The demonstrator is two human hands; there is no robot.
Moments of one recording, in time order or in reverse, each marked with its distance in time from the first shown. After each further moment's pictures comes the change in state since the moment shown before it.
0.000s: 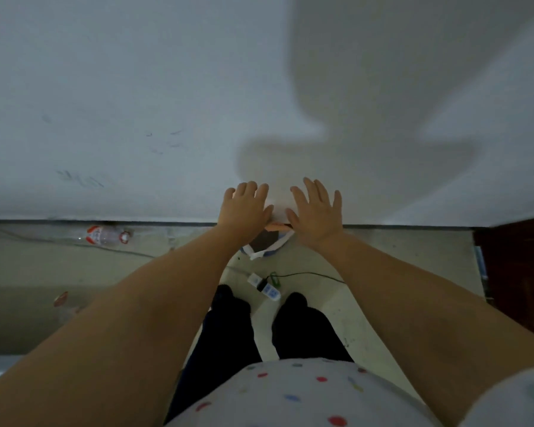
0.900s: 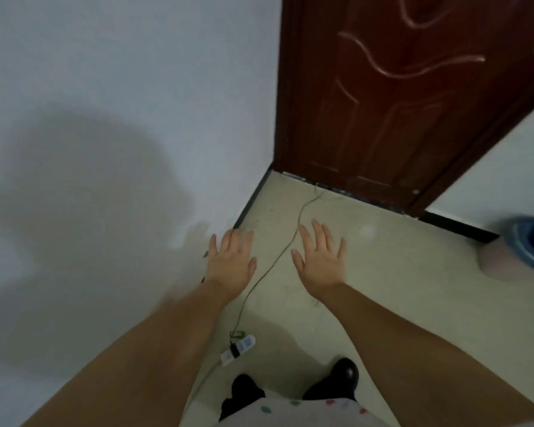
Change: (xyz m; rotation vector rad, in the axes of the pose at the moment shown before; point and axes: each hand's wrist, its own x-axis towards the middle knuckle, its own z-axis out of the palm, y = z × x) left_hand -0.096 0.162 -0.030 0.262 -0.024 1.077; right_hand -0.294 -0.001 0.047 0.367 0.311 1.196
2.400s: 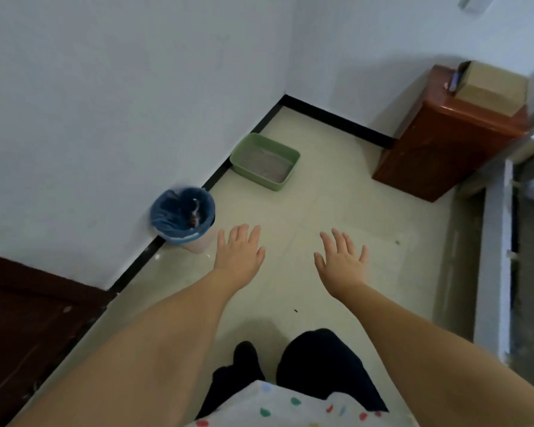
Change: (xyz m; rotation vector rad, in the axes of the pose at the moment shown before) left_hand 0.206 0.973 0.019 0.240 -0.130 1.397; right_hand -0.227 0.798 -0.033 0.397 0.014 1.514
